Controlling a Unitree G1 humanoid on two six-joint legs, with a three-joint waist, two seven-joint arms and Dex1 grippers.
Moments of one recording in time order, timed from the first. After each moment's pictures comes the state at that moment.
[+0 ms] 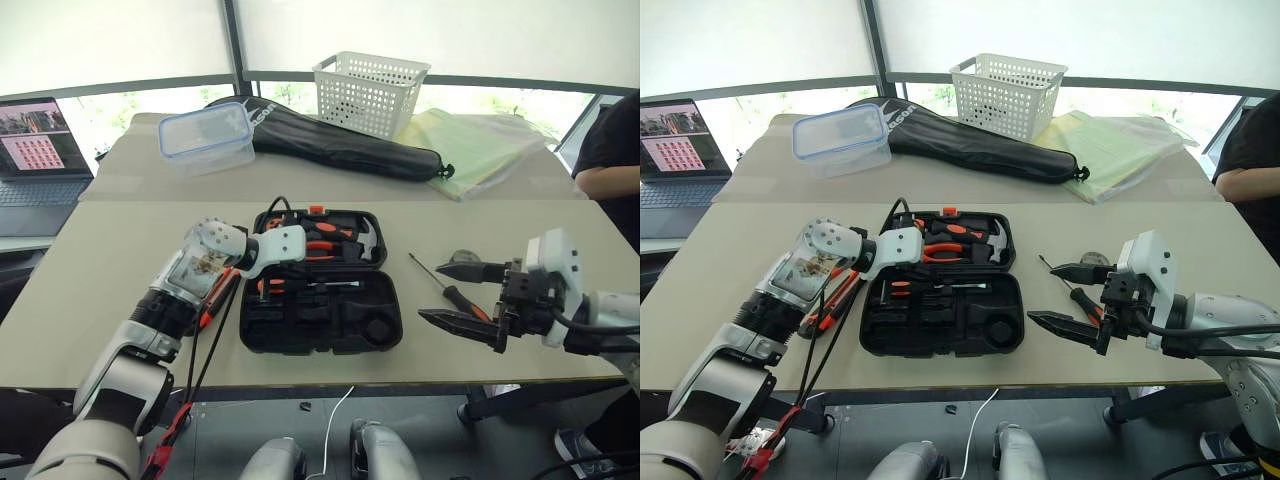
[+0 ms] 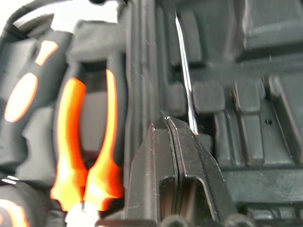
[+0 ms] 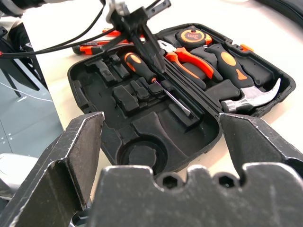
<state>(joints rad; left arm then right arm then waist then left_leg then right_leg) -0.86 0.54 -0.33 0.36 0.03 0.12 -1.25 -0.07 -0.93 -0.33 -0.56 0.79 0.69 0.91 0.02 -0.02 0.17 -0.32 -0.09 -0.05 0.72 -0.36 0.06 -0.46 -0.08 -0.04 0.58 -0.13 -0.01</state>
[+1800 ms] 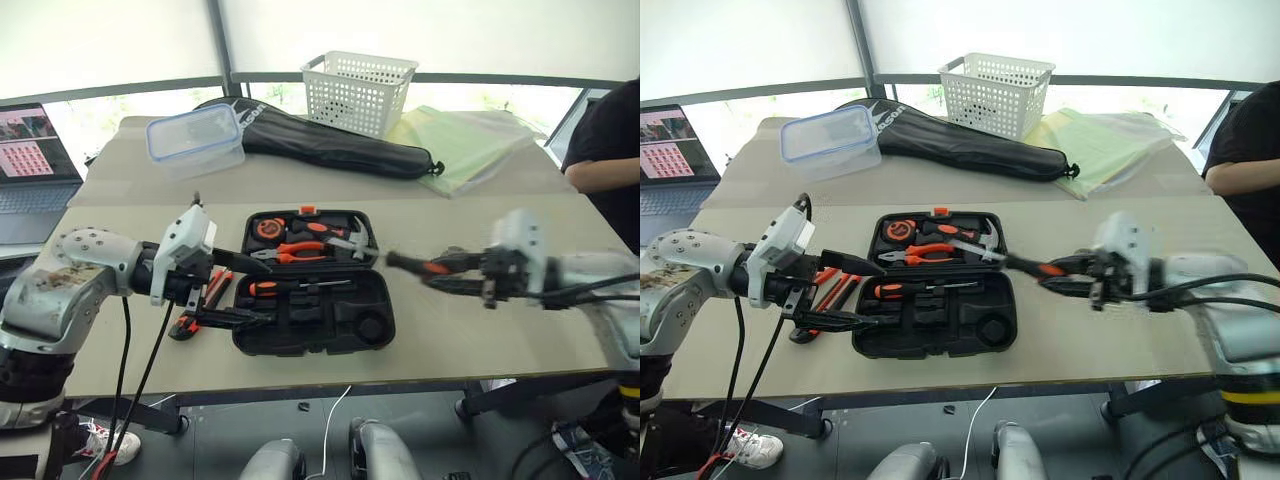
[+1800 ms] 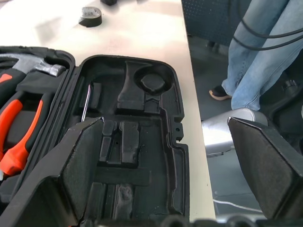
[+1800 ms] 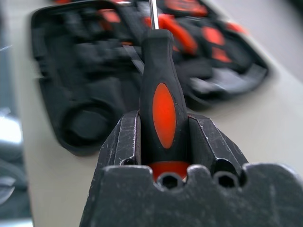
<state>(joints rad) -0.49 0.95 0.02 -0.27 -0.61 0.66 -1.38 -0.47 -0.87 0.09 -0.18 0.40 0.40 1.21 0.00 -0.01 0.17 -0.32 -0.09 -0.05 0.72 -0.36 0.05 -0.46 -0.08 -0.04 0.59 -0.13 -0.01</state>
